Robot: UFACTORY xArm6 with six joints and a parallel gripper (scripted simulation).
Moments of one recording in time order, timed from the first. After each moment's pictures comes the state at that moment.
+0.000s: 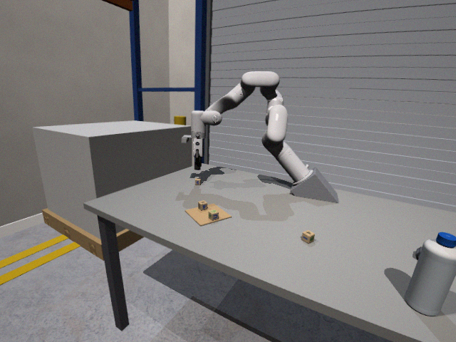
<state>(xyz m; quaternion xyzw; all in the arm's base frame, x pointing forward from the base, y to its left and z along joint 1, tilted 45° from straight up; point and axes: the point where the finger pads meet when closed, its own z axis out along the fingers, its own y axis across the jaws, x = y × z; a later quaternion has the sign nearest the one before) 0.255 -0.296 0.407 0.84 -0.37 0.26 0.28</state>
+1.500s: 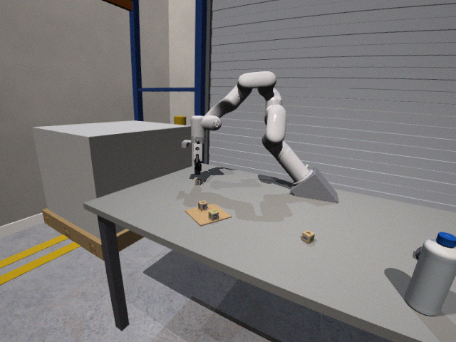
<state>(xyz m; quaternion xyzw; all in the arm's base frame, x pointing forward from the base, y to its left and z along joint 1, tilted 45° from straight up) 0.261 -0.314 0.389 0.84 -0.37 0.26 0.28</state>
